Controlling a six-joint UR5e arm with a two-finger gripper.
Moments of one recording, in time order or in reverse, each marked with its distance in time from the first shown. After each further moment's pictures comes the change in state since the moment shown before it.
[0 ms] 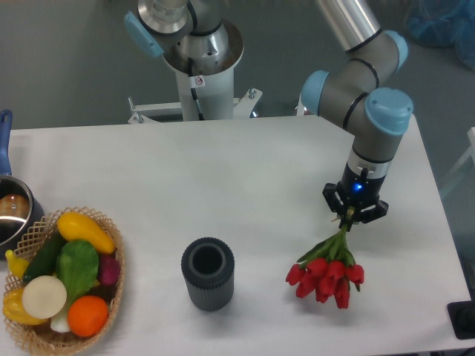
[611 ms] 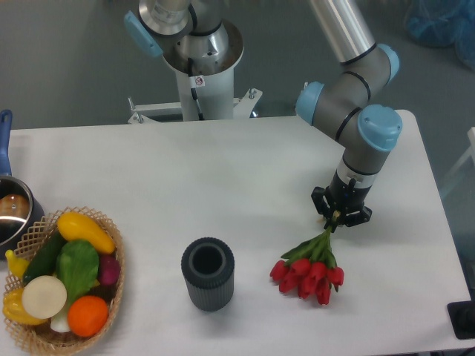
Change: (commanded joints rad) arm -0.002 -0.078 -0.075 0.000 0.009 0.089
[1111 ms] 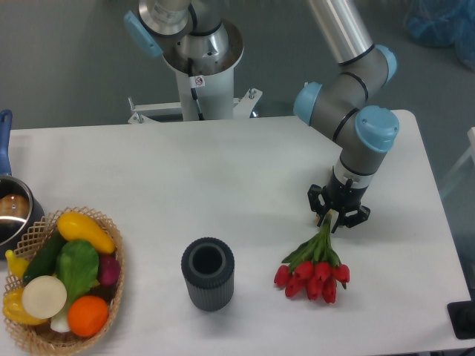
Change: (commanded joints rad) arm -0.003 -0.011 -0.017 0.000 0.000 0.003
